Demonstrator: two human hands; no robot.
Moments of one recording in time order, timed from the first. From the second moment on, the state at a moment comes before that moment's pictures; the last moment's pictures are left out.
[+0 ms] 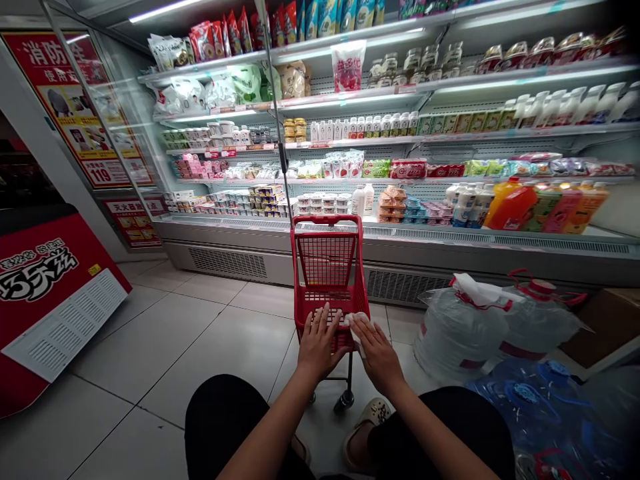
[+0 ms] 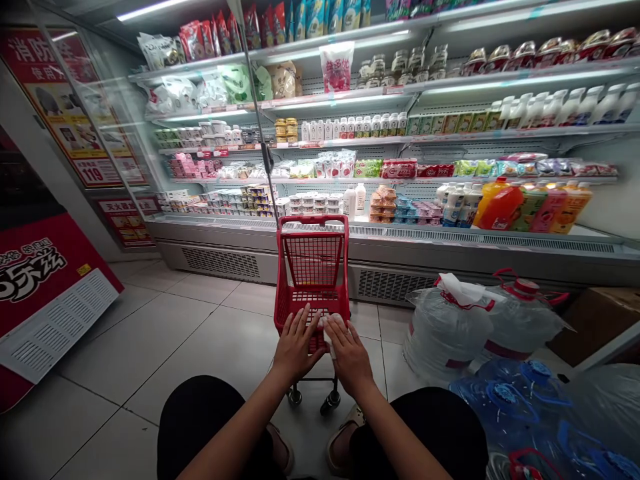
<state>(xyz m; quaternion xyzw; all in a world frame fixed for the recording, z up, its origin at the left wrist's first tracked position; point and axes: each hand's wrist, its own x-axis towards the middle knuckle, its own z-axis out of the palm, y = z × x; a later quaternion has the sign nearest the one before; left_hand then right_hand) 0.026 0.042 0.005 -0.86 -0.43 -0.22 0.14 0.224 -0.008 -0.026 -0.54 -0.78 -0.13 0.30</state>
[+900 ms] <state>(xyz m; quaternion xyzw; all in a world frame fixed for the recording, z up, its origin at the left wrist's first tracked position) -0.007 0.033 0.018 -0.88 -0.41 -0.19 0.13 0.231 0.009 -0.013 -0.48 -0.83 -0.14 0.26</state>
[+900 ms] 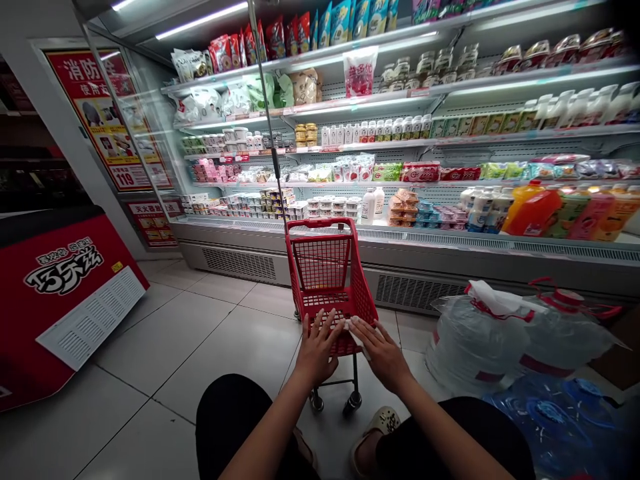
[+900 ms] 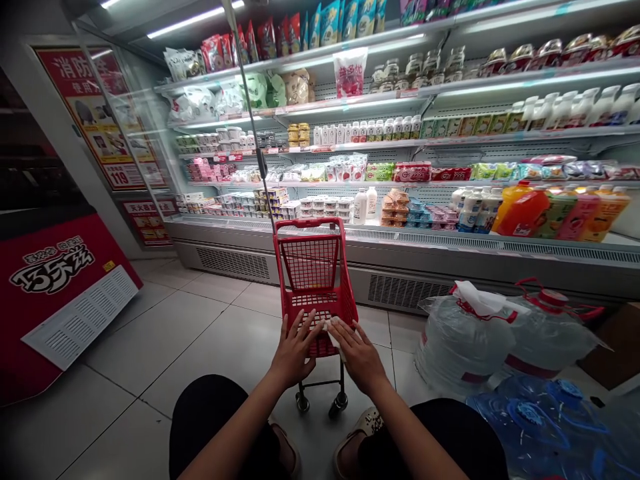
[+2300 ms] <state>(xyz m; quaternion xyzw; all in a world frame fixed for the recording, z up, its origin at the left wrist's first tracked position) 0.008 0.021 0.016 -0.89 -0.40 -0.19 0.11 0.269 0.009 -0.012 -0.49 -0.81 -0.20 0.25</state>
